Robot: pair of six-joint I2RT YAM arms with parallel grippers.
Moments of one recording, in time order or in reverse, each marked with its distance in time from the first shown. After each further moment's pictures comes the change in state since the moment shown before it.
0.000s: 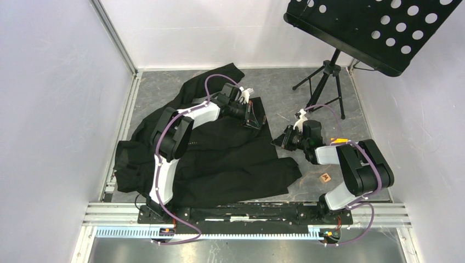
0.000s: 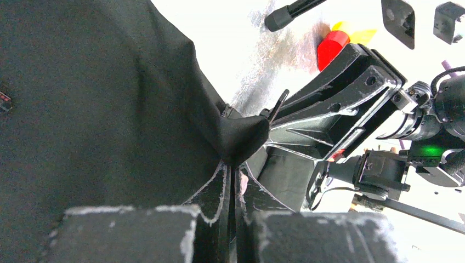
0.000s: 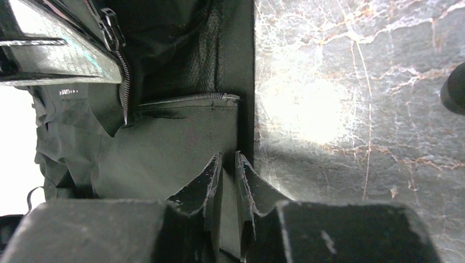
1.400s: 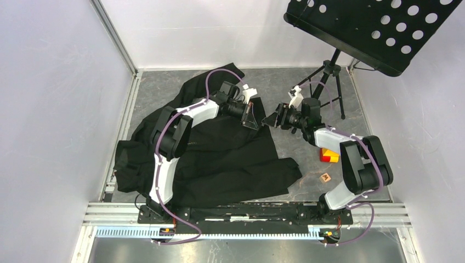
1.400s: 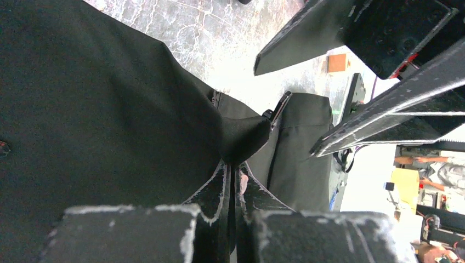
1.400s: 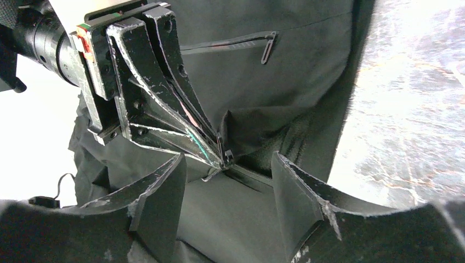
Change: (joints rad) left arm 0.025 0.015 0.038 -0.071 0.148 0.320; right arm 0.005 0.041 0.300 -0.092 -0.146 -0.064
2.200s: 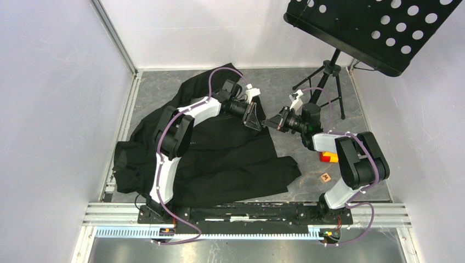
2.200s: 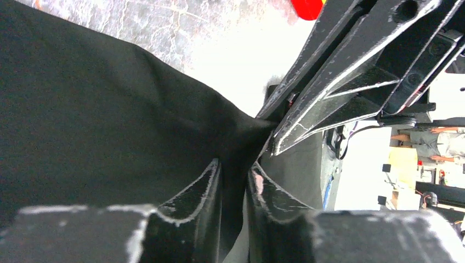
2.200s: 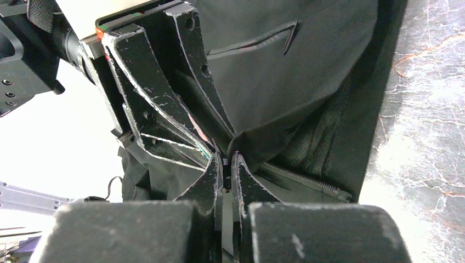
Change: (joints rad) left arm -0.018 0.026 0.074 -0.095 0.039 0.061; right arm 0.000 0.033 -0.090 0.229 -0.058 0.201
